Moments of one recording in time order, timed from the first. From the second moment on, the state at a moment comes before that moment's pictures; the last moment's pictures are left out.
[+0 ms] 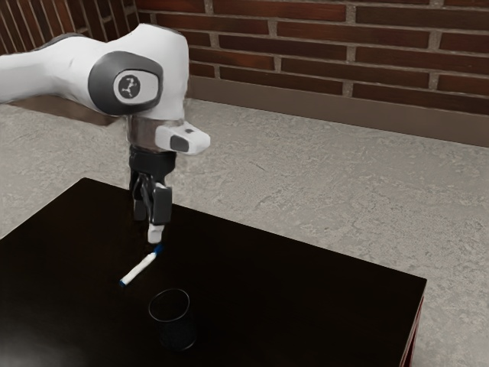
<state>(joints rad) -0.10 -0.12 -0.14 -1.81 -0.04 1.41 0.32</state>
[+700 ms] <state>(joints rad) -0.10 0.37 0.19 -2.01 0.00 2.23 0.29</state>
